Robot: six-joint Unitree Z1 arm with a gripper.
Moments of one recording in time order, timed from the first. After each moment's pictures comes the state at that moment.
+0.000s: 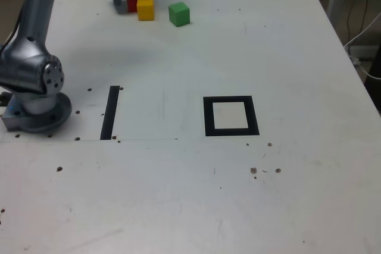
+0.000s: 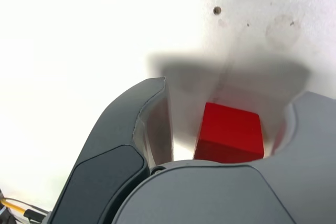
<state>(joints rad) 1.21 2.35 -2.00 1.39 0.20 0.84</state>
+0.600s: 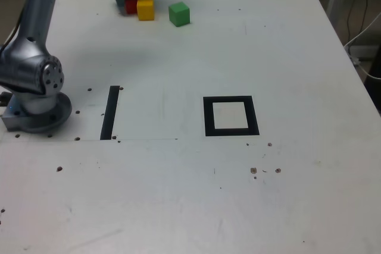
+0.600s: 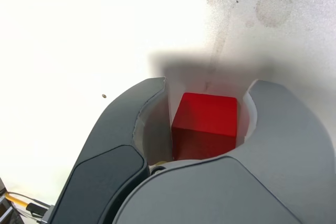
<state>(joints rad) 1.19 2.35 -2.00 1.41 0.20 0.83</state>
